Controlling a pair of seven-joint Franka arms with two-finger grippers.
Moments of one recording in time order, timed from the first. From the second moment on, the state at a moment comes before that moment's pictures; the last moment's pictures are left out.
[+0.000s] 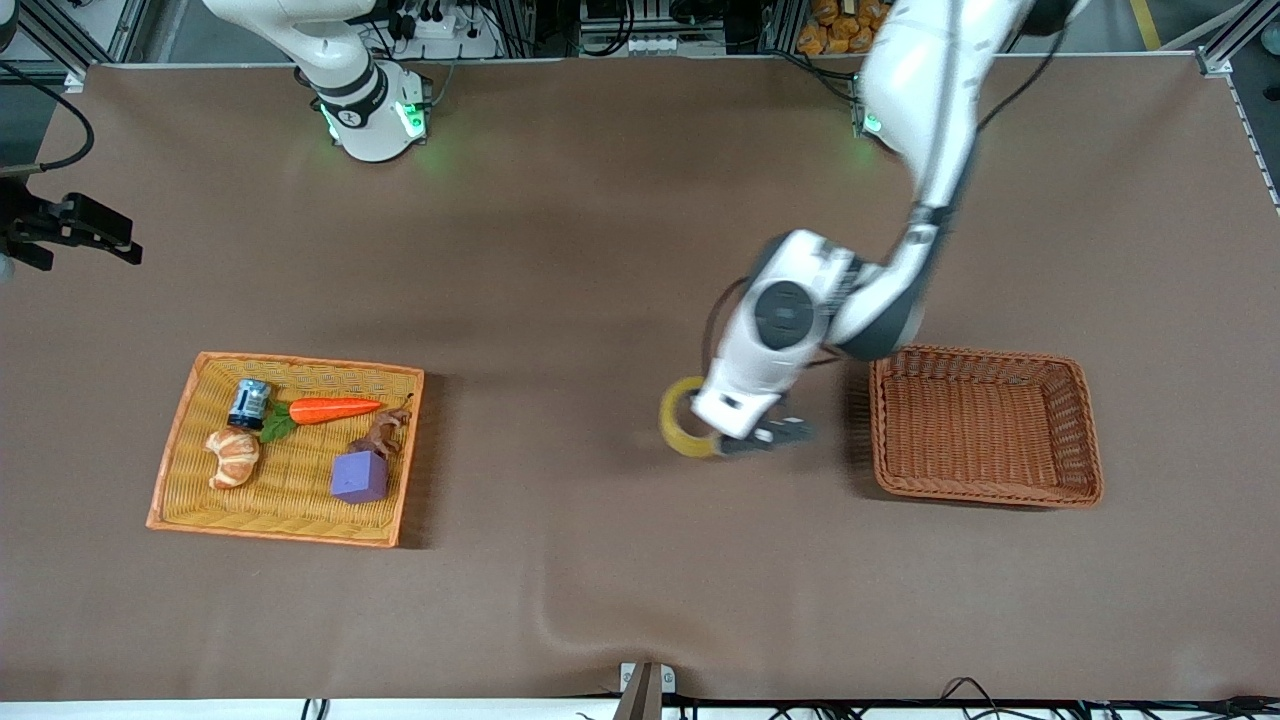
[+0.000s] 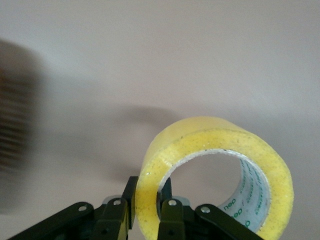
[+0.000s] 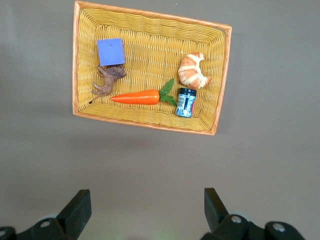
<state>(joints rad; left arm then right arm) -0.49 0.59 0.02 -1.49 -0.07 2.11 -0.62 0.06 -0.03 -0.14 -1.62 -0.02 1.53 -0.15</state>
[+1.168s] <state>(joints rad) 0.01 0.53 0.01 -1.75 -0.07 2.24 0.04 0.07 -0.03 -0.12 -1.62 -0.01 1.56 -0.14</state>
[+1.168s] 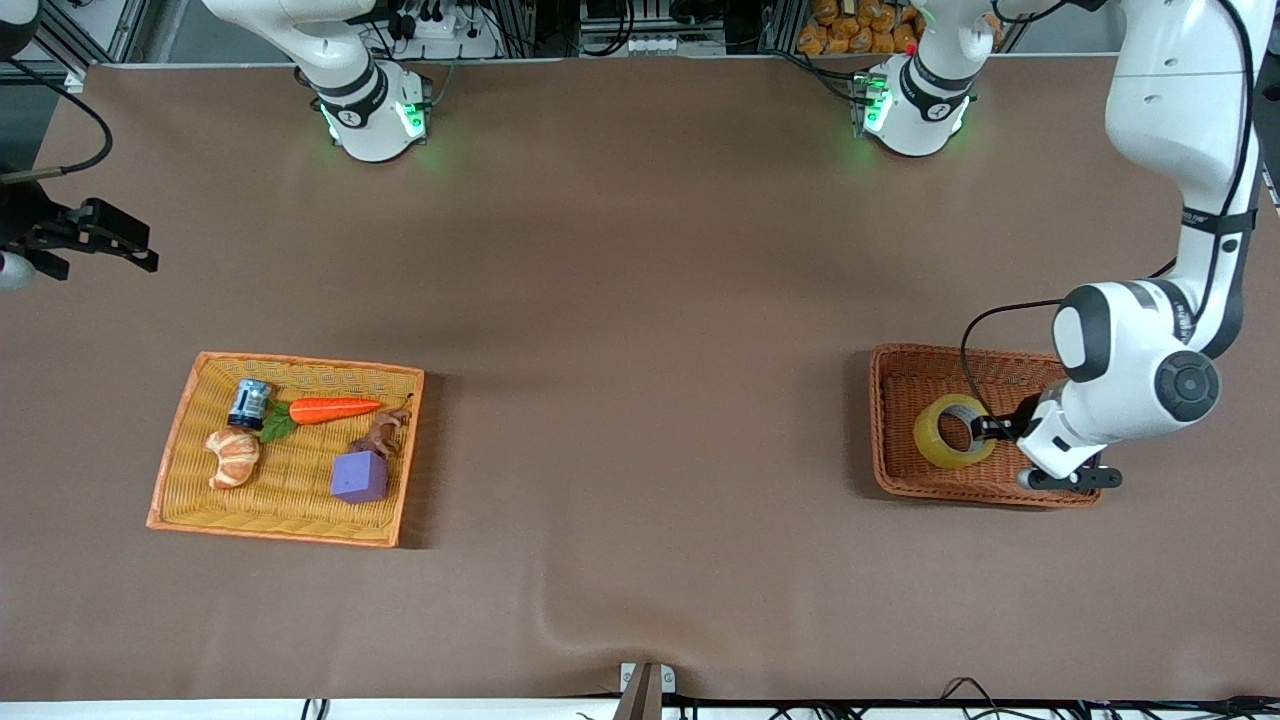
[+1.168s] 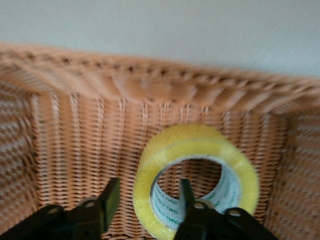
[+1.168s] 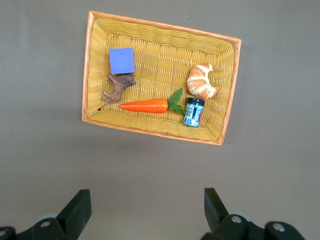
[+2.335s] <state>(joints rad) 0.00 0.08 -0.06 -1.46 0.07 1.59 -0.10 0.08 -0.03 -0.12 -1.61 -0.01 1.58 -0.14</state>
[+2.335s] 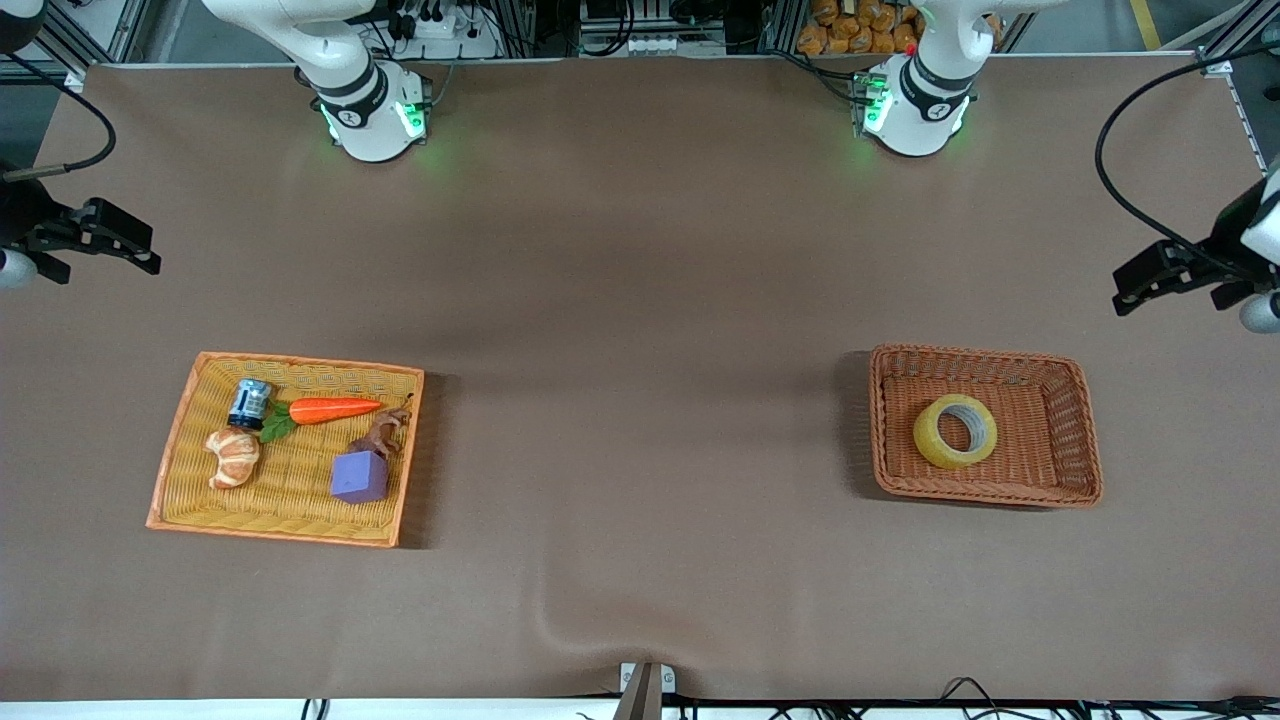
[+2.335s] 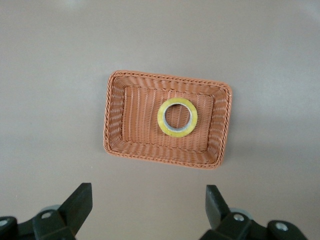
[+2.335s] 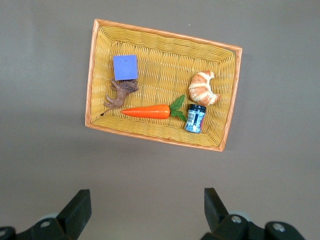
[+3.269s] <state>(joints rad) -0.01 0.04 -0.07 -1.49 0.03 1.55 -0.09 0.07 -0.03 -0.13 -1.61 0.01 1.58 -0.15</state>
